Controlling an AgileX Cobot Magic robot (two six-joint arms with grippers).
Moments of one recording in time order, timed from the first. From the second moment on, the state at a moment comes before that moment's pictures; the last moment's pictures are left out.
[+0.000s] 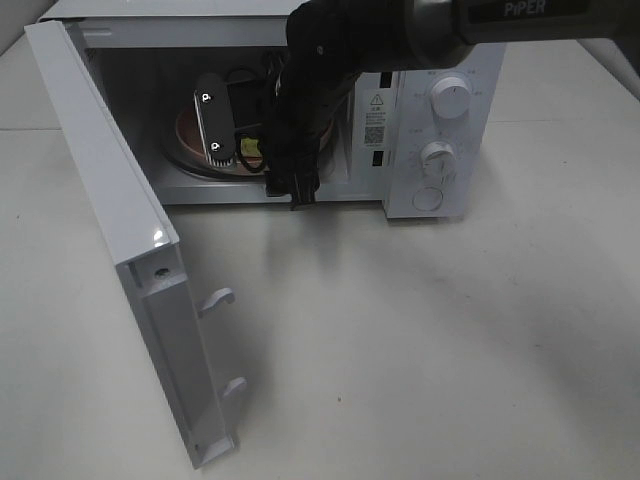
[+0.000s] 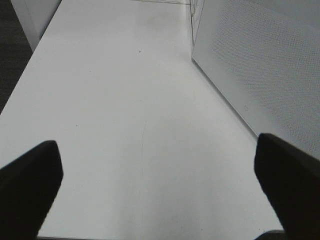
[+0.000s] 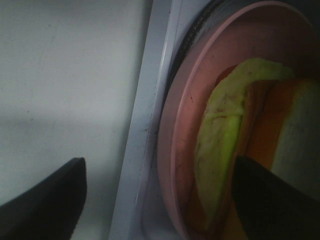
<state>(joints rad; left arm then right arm) -0.01 0.00 -0.52 0.00 1.08 -0.09 0.67 2.21 -1.74 -0.19 0.49 -1.07</state>
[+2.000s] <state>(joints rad) -0.01 0.00 -0.52 0.00 1.08 -0.09 0.65 2.34 -1.86 -0.19 0.53 -1.07</state>
